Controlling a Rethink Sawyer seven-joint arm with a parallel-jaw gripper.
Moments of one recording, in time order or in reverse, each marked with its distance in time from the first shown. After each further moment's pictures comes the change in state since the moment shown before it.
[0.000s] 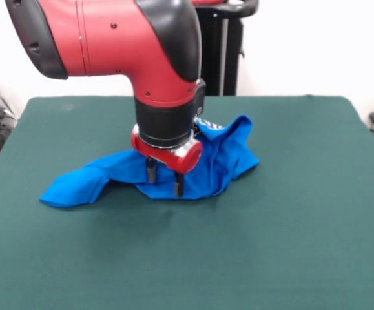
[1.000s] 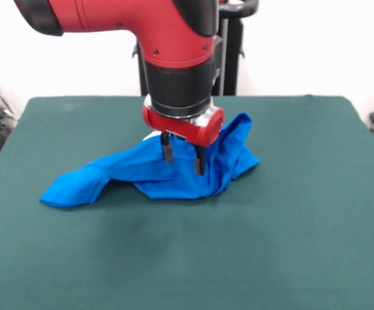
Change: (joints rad) arm 0.016 -0.093 0.036 -0.018 0.142 0.091 -0.100
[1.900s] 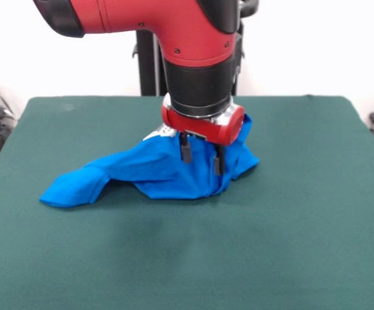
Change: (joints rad) arm 0.030 0.002 0.000 -0.001 0.036 0.000 0.000
